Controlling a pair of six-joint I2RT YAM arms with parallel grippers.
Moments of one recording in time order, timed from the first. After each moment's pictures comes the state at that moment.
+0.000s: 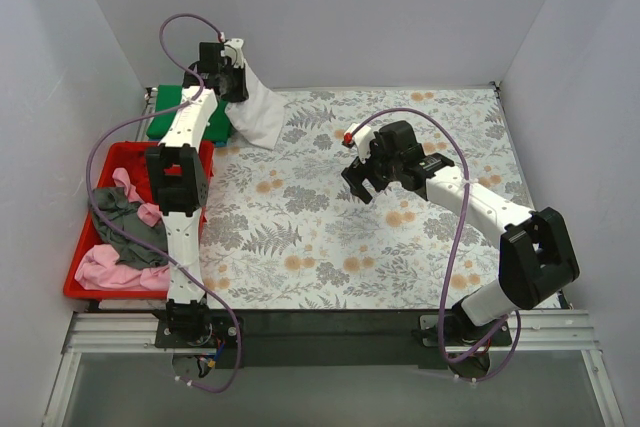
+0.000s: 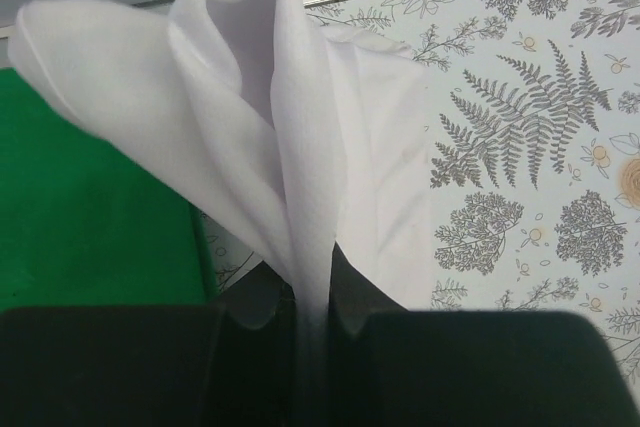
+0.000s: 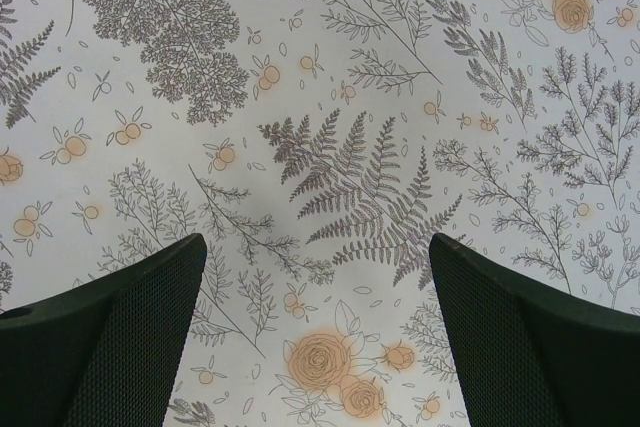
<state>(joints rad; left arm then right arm) -0.08 2.35 2.24 -0.56 0.21 0.02 0.56 1.50 1.08 -0.33 -0.25 -0.34</state>
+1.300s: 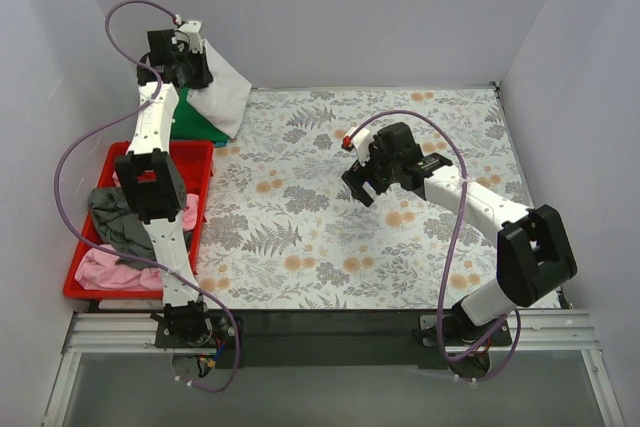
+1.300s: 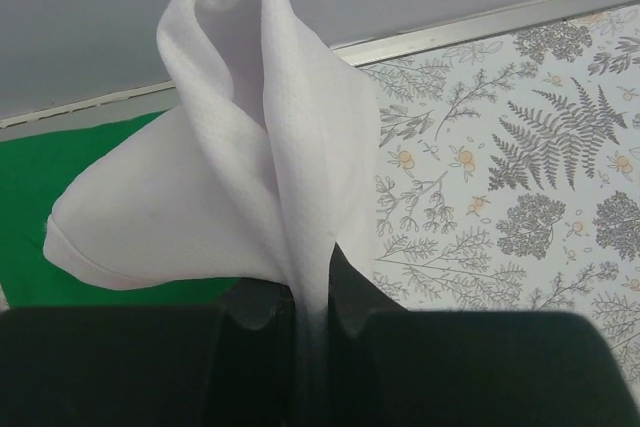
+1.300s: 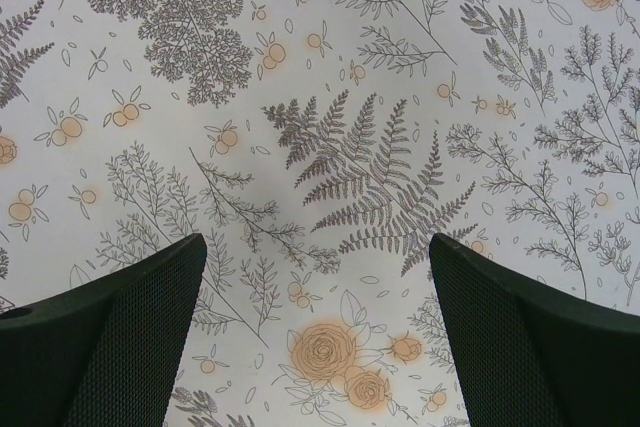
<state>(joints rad) 0.08 2.24 2.24 -0.56 0.34 0.13 0.56 1.52 1.08 -0.35 -0.25 -0.35</state>
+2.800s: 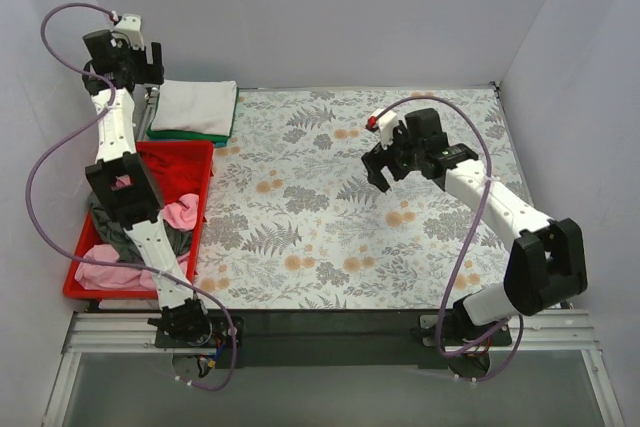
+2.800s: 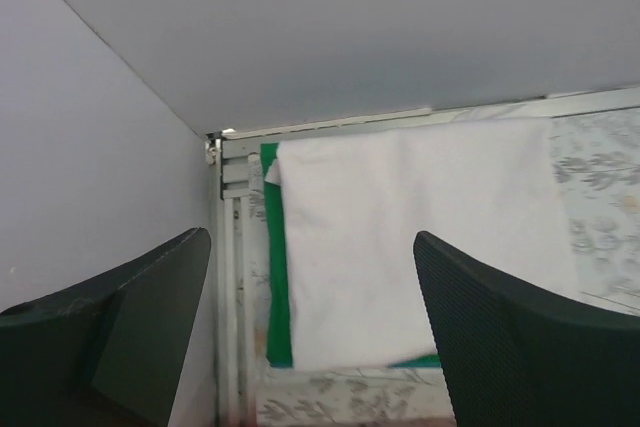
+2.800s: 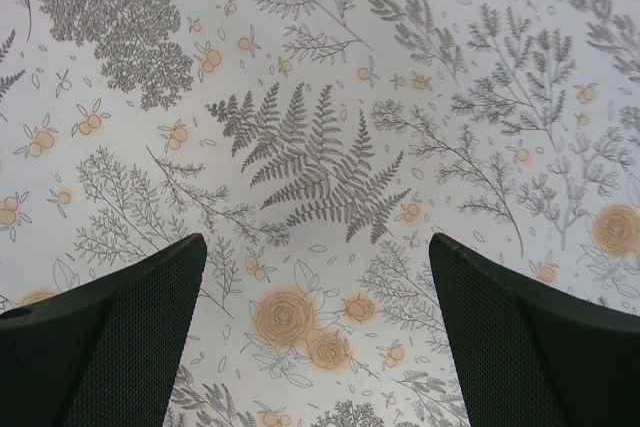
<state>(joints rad) 0.32 2.27 2.26 -0.38 0.31 0.30 0.44 1.47 1.13 -0.42 -0.29 -0.35</state>
